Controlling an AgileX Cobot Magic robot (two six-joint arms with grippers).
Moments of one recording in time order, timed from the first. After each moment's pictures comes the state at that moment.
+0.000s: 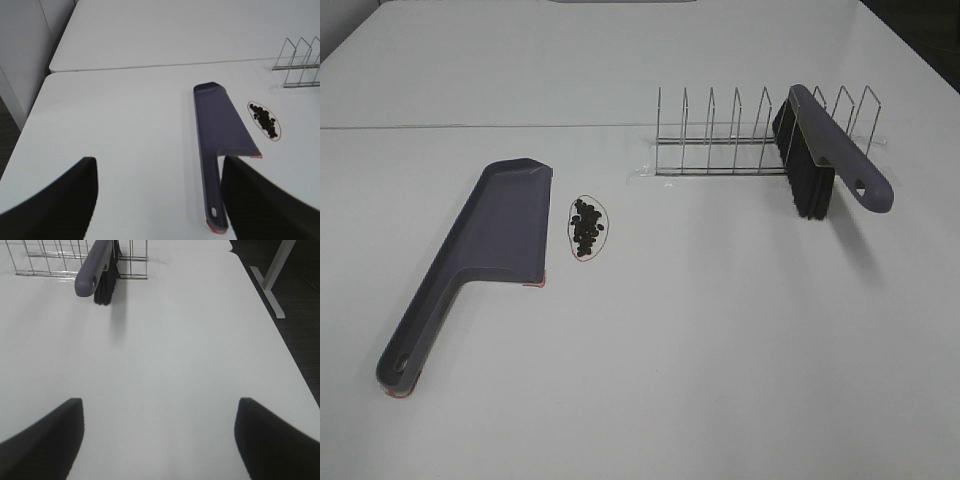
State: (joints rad) left arm 0.02 0.21 -0.52 -0.07 0.74 0.07; right arm 0.01 0.00 -0.50 -0.14 1.06 0.01
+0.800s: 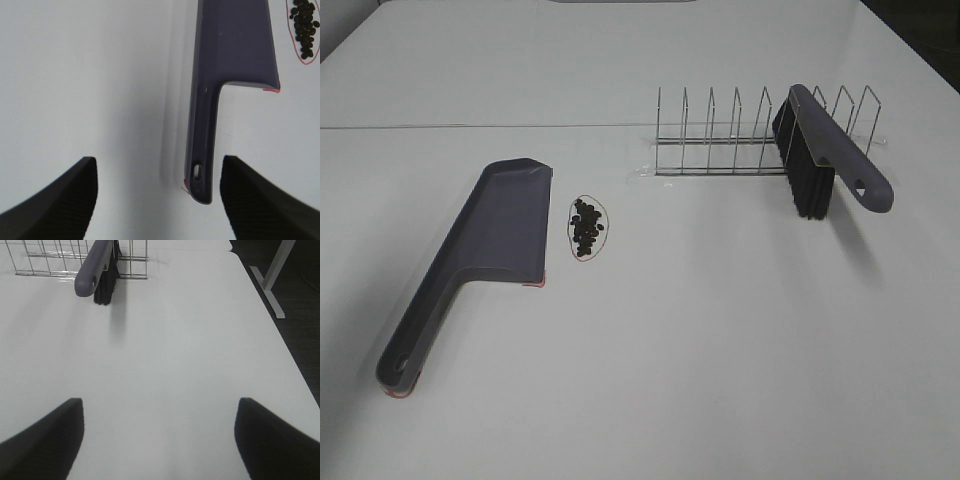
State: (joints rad) left arm 0.02 1.35 -0.92 -0.19 0.77 0.06; right arm 0.01 0.00 -0.50 -0.14 1.06 0.01
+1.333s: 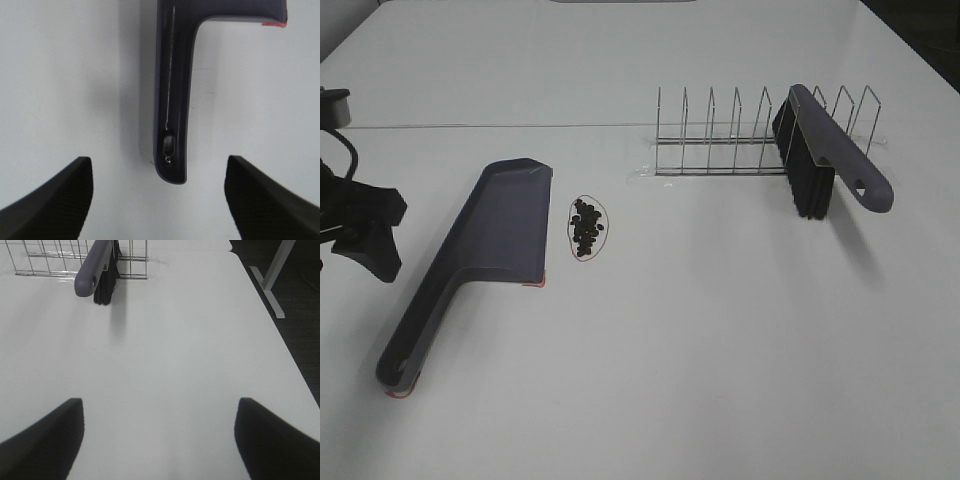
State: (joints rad) left arm -0.18 1.61 -0.98 -0.12 0.83 -0.09; right arm 0.01 0.00 -0.50 -0.14 1.06 0.01
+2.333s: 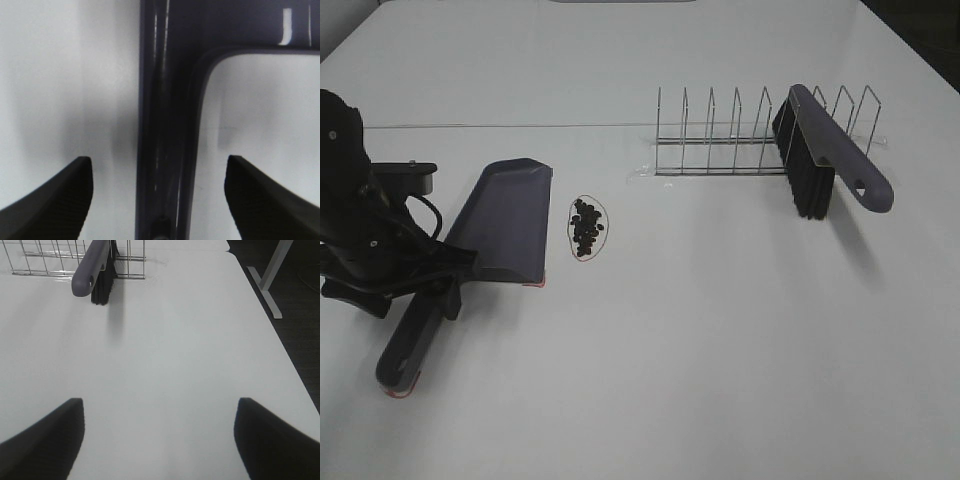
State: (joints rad) left arm -0.28 1.90 -0.99 -0.02 0.57 -0.25; right arm 0.01 0.00 -0.50 -0.15 1.06 0.01
